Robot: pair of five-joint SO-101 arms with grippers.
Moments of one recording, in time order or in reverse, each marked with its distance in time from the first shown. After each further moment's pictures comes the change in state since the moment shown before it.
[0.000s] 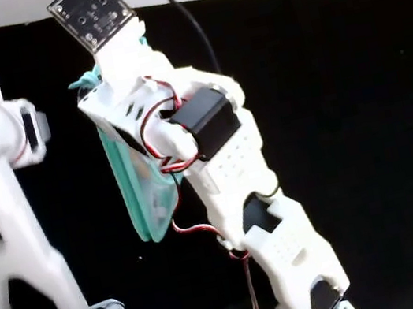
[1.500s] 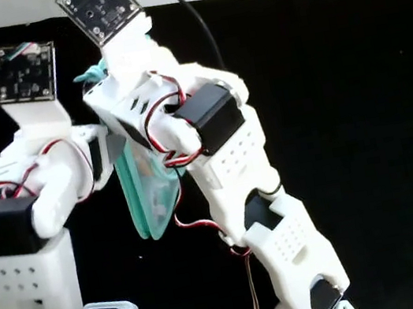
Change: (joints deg) left arm 17.4 -20.1 25.7 -18.3 6.5; right arm 0.4 0.1 0.0 -0.9 -0.2
